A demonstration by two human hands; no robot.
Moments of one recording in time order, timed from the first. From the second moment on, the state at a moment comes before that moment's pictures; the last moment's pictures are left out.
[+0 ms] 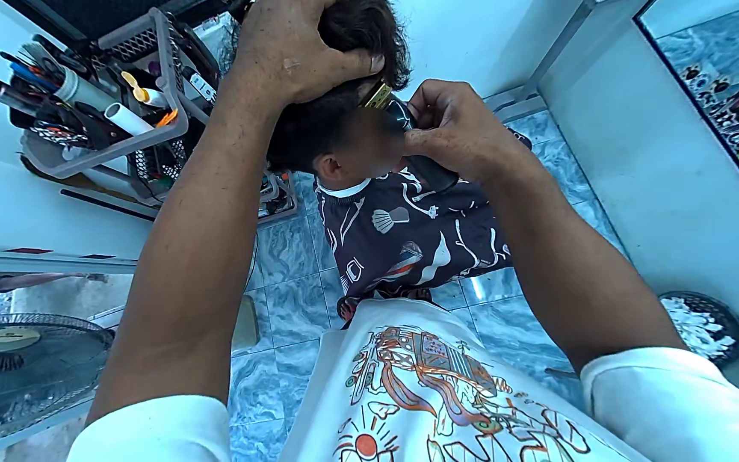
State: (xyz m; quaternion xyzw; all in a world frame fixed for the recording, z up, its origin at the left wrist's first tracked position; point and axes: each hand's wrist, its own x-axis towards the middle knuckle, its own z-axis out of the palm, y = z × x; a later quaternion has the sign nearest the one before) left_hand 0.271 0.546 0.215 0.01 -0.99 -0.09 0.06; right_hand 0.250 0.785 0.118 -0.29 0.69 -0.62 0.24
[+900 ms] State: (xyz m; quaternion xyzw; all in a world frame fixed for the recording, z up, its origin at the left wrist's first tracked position) left_hand 0.268 0.543 0.213 0.00 -0.99 -0.09 0.06; right_hand 0.250 0.788 0.118 -0.30 0.68 -0.63 0.24
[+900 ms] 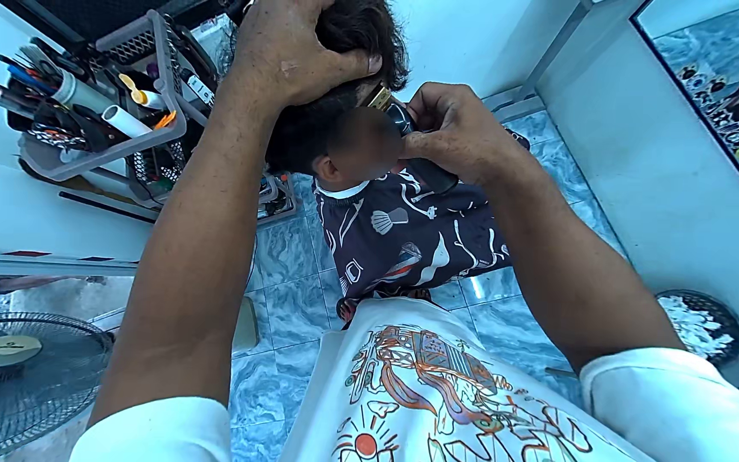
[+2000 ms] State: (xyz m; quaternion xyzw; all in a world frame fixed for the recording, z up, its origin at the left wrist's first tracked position) left_hand 0.269 0.545 0.213 -0.01 -0.99 -0.10 0.07; right_hand 0.255 0.790 0.113 -0.29 0.66 -0.64 0.25
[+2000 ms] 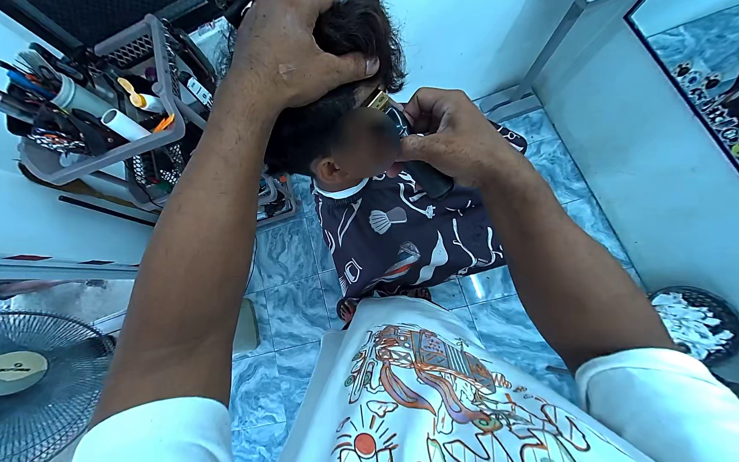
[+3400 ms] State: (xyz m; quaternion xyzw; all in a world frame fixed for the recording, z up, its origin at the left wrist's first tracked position) left_hand 0.264 0.546 0.213 -0.03 -0.99 -0.09 0.06; right_hand 0.253 0.788 0.119 -0.28 0.68 -0.63 0.26
